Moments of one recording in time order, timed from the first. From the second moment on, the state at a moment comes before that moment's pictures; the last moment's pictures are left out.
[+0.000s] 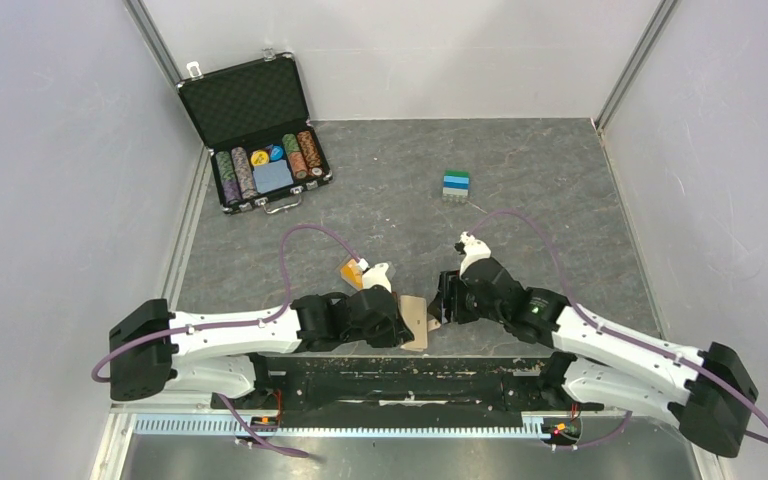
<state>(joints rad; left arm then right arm) -1.24 1.21 0.68 -0.26 -0.16 -1.14 0.91 0.92 0.56 -0.33 0.09 0.68</state>
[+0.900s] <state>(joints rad) -1.24 1.20 0.68 -0.26 -0.16 -1.14 0.89 1.01 0.44 -0.17 -0.06 0.74</state>
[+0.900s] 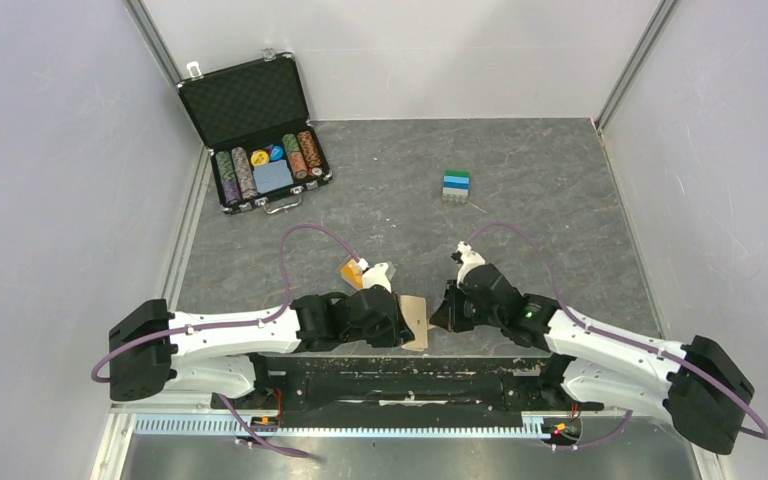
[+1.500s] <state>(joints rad) -1.17 0.95 0.75 -0.51 -0.29 -0.99 0.85 0.87 0.86 -0.42 -0.12 0.36</state>
